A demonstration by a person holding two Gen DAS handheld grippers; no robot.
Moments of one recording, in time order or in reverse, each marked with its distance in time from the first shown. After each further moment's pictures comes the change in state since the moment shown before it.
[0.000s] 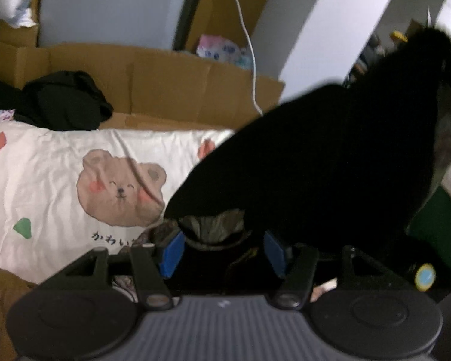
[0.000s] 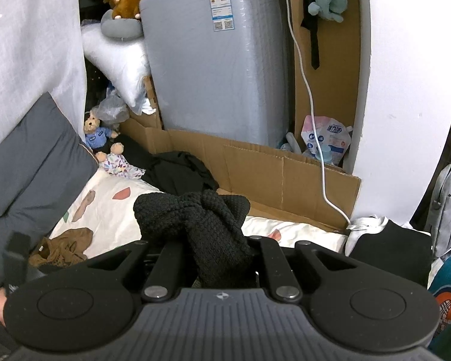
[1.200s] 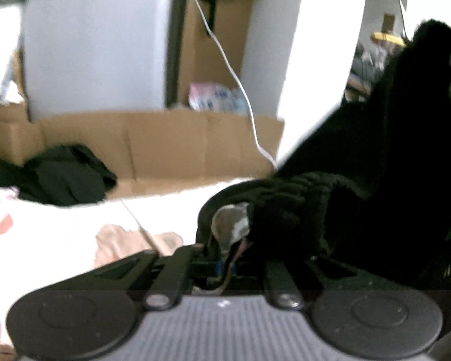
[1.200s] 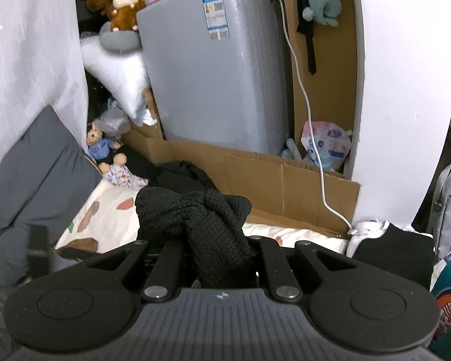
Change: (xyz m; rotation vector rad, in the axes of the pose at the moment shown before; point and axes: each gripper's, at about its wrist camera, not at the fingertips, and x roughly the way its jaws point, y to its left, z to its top) left arm -0.048 0.008 0.035 0.110 -0.267 0.080; right arm -0.016 -0.015 0.010 0.025 -0.046 0.037
